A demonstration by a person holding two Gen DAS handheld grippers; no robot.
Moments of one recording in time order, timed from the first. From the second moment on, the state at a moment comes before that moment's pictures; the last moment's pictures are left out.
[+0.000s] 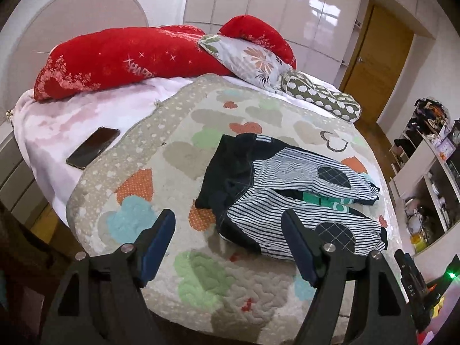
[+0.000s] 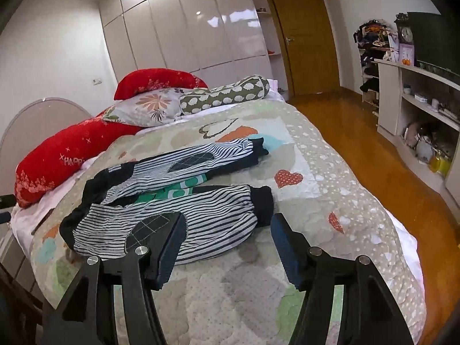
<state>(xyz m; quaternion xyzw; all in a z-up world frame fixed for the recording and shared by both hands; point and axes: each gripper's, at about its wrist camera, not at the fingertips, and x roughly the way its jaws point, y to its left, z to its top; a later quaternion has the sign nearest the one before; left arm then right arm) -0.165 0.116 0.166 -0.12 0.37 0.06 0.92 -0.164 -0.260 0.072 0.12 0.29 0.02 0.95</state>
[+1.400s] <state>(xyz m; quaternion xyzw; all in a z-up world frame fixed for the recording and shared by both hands) -0.192 0.130 0.184 -0.15 0.37 0.06 0.92 -0.177 -0.237 0.055 0.10 0.31 0.04 0.94</state>
